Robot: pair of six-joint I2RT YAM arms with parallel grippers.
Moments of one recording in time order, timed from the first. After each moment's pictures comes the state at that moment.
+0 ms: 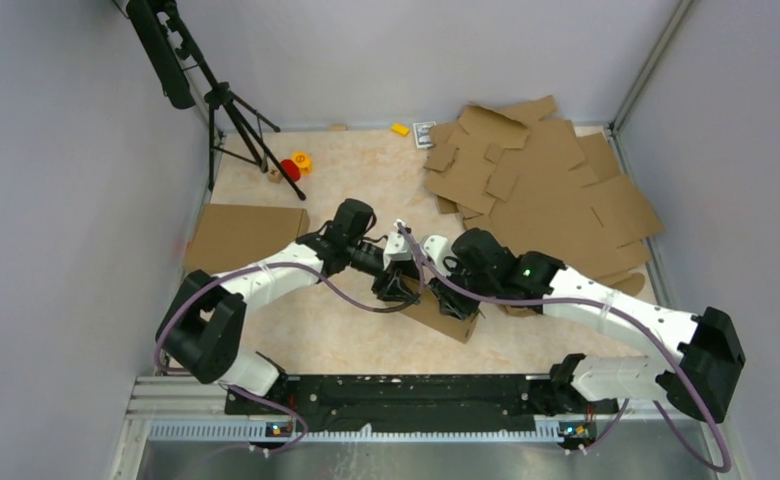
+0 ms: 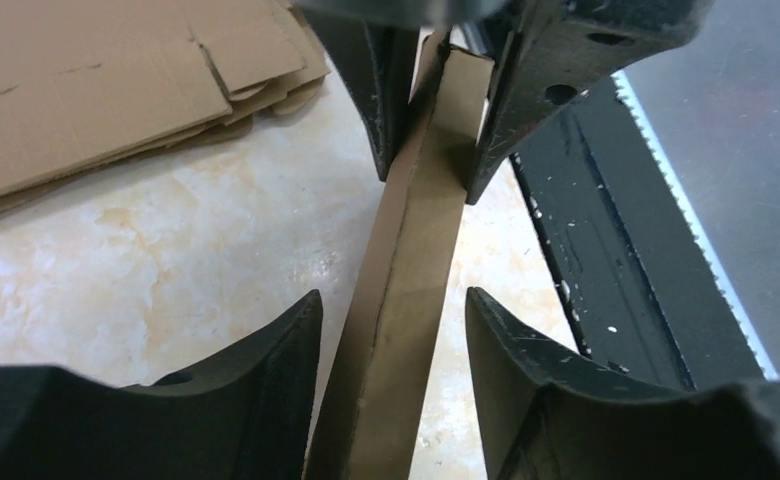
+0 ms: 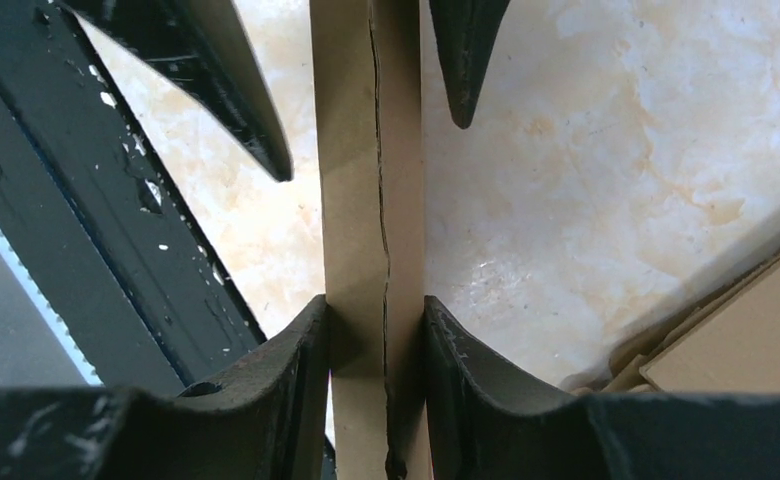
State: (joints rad) left arm -0.62 1.48 0.87 -0.14 1.14 0.56; right arm 0.92 1.17 0.90 -0.62 -0.15 -0.07
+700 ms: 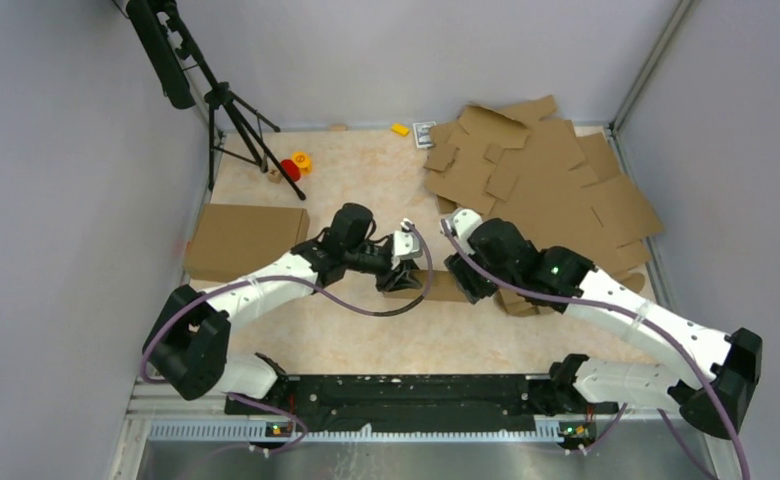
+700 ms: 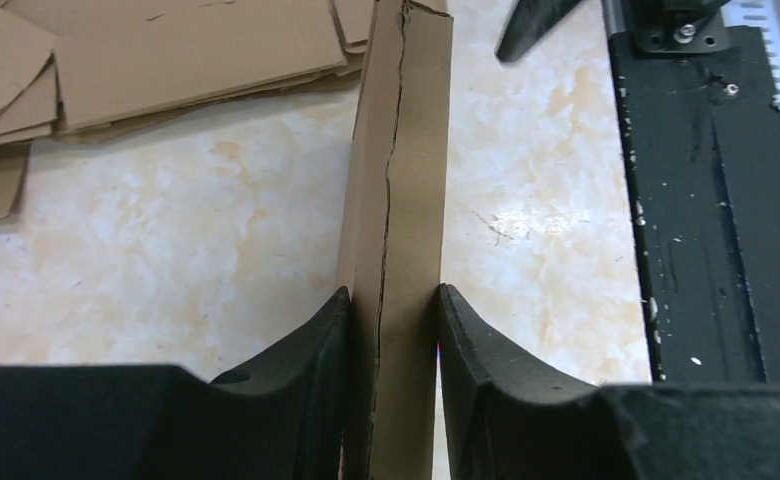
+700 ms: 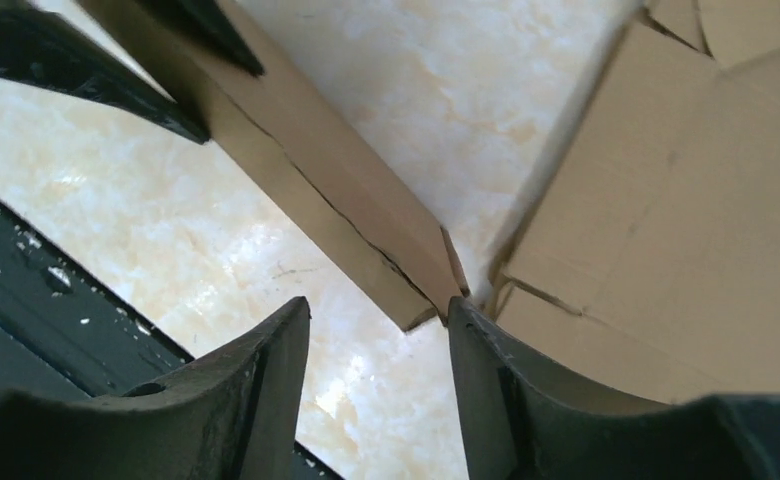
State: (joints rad) left arm -0.66 1.39 0.83 -0.06 0.80 0.46; right arm 0.91 1.08 0.98 -0.72 0.14 0.04
